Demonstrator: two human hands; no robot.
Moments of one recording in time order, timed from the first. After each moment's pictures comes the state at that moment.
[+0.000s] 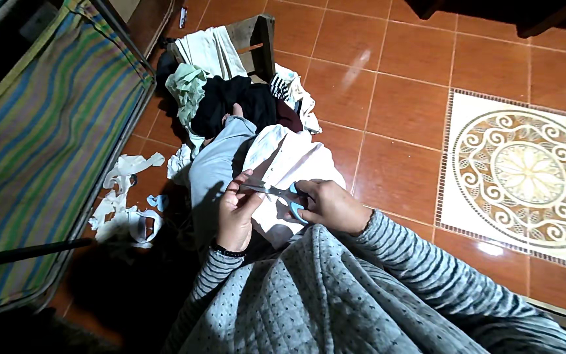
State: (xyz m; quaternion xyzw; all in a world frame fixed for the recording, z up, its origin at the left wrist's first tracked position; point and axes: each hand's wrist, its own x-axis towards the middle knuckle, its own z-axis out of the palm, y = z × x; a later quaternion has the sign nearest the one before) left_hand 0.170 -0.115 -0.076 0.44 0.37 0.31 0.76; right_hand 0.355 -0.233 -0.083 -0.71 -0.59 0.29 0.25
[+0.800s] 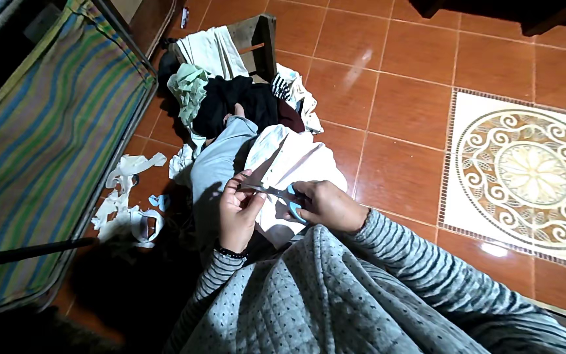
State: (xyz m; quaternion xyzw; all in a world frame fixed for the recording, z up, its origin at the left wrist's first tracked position) left_hand 0.170 -0.114 -0.082 0.53 0.35 0.34 0.69; right_hand 0.352 -0.227 -0.087 -0.70 -0.59 0.31 0.25
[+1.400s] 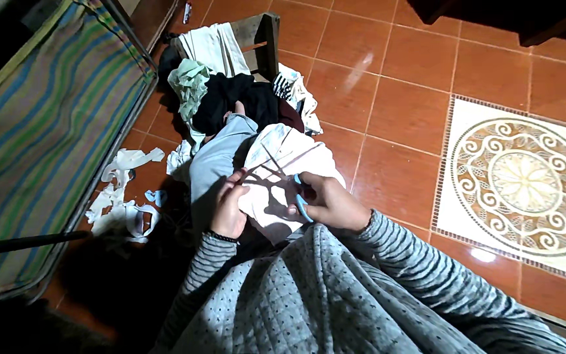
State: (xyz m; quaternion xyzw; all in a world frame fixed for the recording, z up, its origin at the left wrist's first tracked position) left_hand 0.169 -0.098 -0.084 0.38 0.43 0.25 0.78; right_hand 0.358 -0.231 -0.089 -0.68 -0.54 0.33 0.36
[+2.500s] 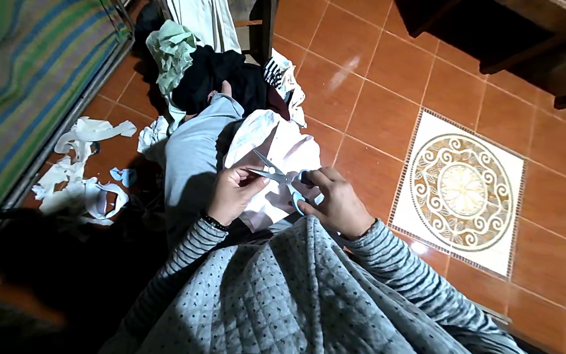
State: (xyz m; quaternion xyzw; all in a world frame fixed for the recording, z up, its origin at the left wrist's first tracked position) left_hand 0.183 -0.111 -0.096 0.58 0.31 0.22 0.72; right_hand 0.366 -0.270 -0.088 -0.76 -0.58 0.14 0.25
